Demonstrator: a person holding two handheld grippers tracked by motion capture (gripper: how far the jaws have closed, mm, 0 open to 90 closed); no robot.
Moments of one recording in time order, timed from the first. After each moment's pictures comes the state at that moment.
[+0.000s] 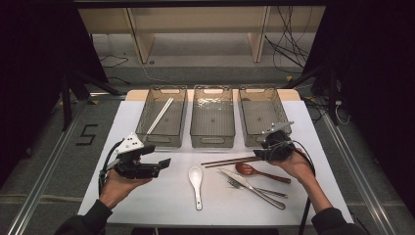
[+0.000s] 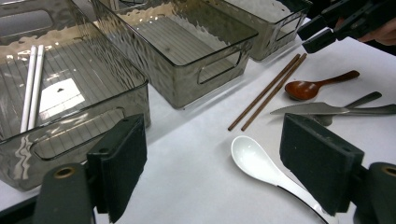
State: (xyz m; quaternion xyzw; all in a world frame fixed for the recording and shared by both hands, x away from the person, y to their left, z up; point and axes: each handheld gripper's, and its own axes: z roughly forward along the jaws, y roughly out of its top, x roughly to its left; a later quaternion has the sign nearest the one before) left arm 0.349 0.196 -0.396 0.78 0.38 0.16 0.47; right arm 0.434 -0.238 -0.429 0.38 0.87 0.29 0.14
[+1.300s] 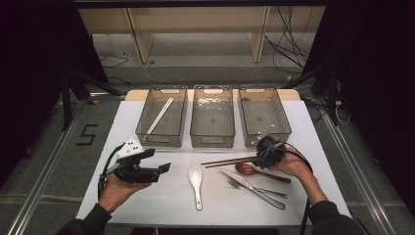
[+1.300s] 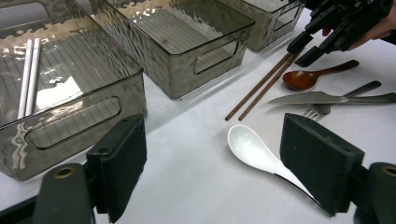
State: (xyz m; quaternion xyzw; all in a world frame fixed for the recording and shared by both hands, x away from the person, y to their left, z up) left arm 0.341 0.195 -0.400 0.79 0.38 0.16 0.46; right arm 0.445 -0.222 -0.456 0.29 0.93 0.19 0.10
